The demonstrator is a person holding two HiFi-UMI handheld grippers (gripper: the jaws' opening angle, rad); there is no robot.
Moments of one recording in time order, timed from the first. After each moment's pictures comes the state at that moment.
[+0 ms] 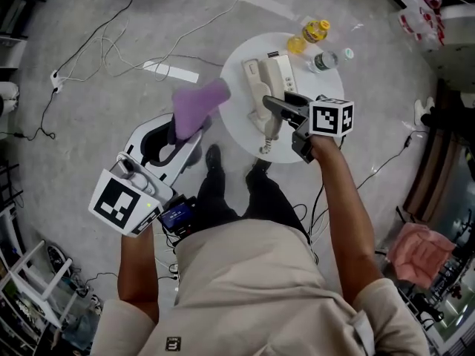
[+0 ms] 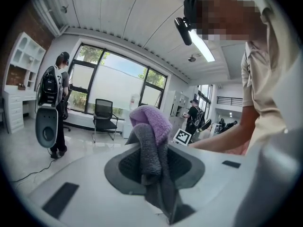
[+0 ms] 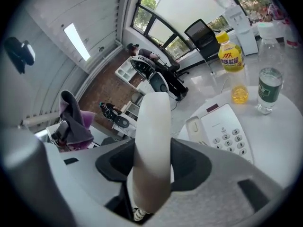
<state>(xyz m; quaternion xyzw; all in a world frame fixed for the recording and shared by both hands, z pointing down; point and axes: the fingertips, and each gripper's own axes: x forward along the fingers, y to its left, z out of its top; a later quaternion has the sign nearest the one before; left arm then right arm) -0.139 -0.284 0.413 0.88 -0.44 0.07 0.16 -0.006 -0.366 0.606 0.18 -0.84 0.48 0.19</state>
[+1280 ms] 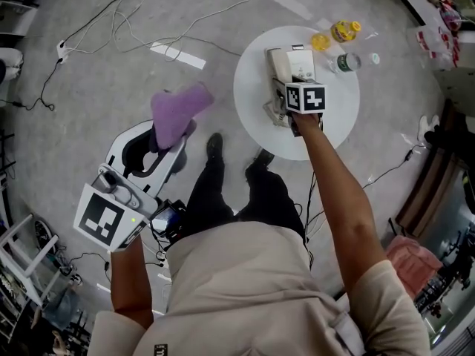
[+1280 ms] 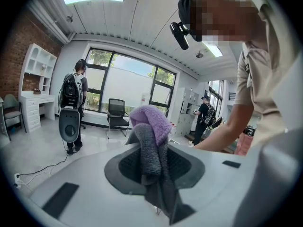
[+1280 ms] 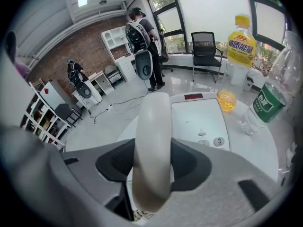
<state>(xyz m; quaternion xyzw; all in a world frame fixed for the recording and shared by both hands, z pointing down) -0.195 -0.229 0.428 0.85 -0.50 0.09 0.16 -0.009 -0.400 0.759 0.32 -0.80 0.31 0.41</state>
